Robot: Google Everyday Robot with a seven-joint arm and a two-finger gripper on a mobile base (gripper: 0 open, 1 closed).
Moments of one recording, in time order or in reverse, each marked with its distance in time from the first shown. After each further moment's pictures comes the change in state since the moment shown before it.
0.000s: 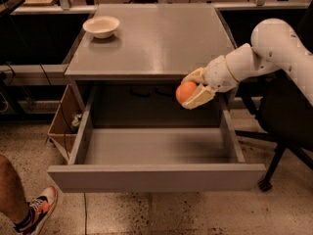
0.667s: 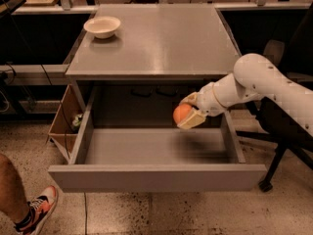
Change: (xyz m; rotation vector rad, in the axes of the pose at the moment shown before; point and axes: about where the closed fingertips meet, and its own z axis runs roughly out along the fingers) arm 0.056 0.022 0.061 0.053 0.101 0.082
